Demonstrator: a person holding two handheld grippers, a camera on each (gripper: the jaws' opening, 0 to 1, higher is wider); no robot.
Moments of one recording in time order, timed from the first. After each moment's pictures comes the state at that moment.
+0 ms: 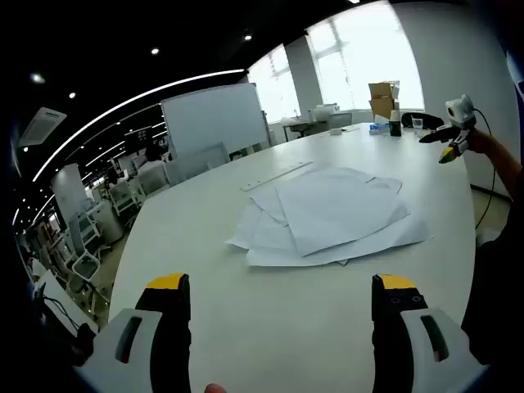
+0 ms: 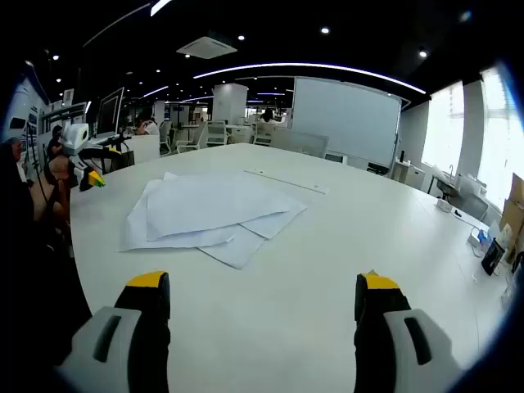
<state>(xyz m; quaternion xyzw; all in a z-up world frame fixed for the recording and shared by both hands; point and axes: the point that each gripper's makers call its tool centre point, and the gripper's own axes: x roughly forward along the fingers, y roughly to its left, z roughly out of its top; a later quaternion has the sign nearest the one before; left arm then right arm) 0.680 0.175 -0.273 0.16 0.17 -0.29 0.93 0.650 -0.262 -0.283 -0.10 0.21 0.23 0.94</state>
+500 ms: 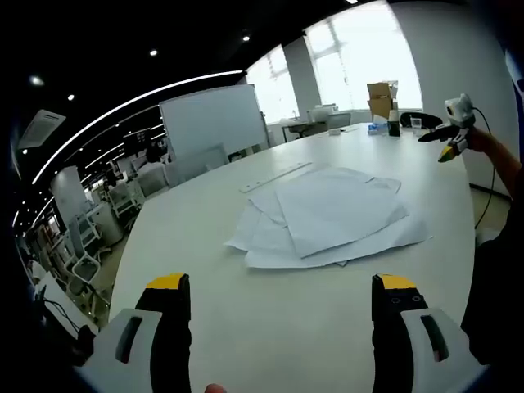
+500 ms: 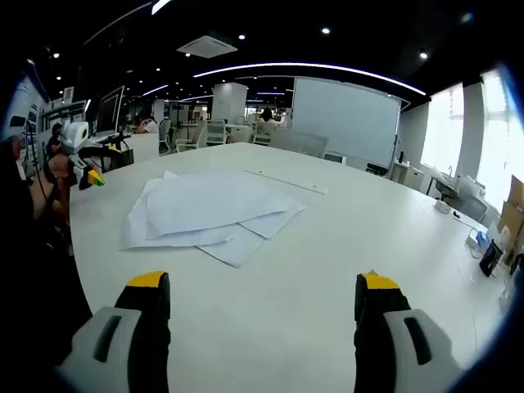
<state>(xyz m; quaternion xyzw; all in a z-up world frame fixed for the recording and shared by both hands) 0.680 0.173 -0.271 0.16 0.17 -0.29 0.93 0.648 -0.264 -0.282 -0.10 0.21 0.23 0.94</state>
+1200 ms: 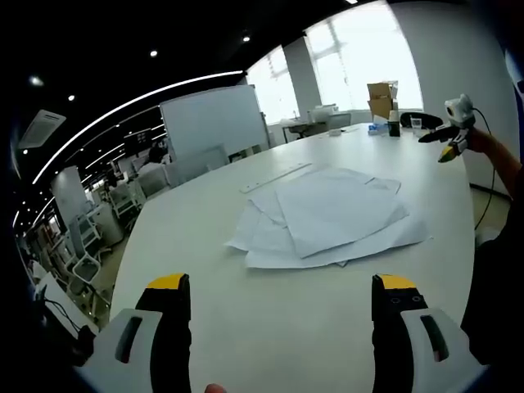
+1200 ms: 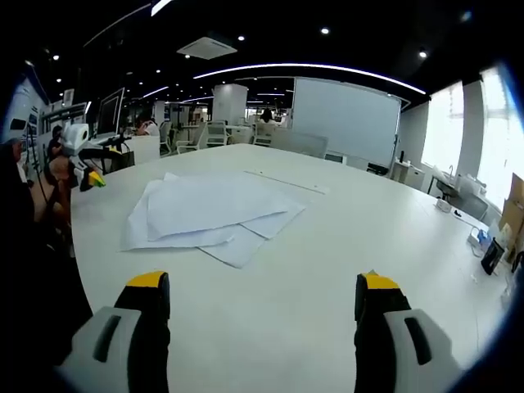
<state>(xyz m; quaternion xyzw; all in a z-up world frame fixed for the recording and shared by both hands) 0.680 0.173 -0.271 0.16 0.17 -0.29 0.93 0.648 -0.262 -0.282 -0.10 0.21 0.23 0.95</state>
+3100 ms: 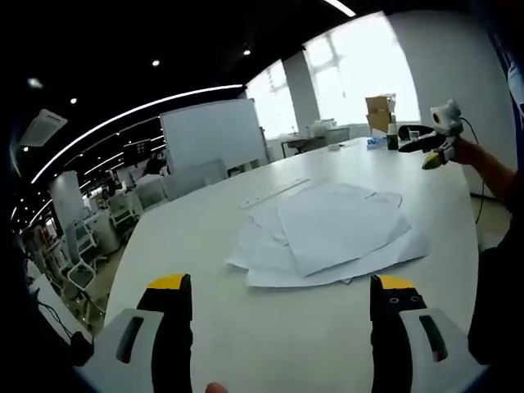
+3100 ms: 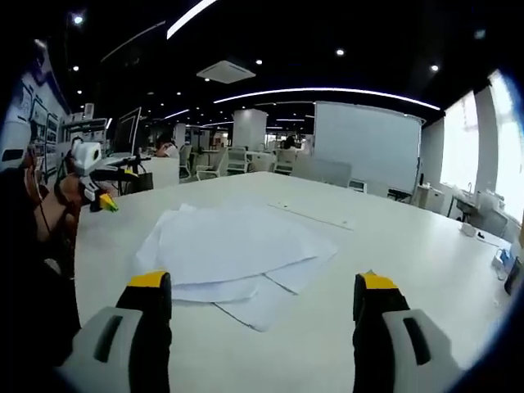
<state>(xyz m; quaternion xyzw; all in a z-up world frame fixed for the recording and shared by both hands) 0.694 0.168 -0.263 0.15 0.12 -0.30 0.93 0.696 -0.200 -0.259 -0.08 0.14 0.29 0.94</state>
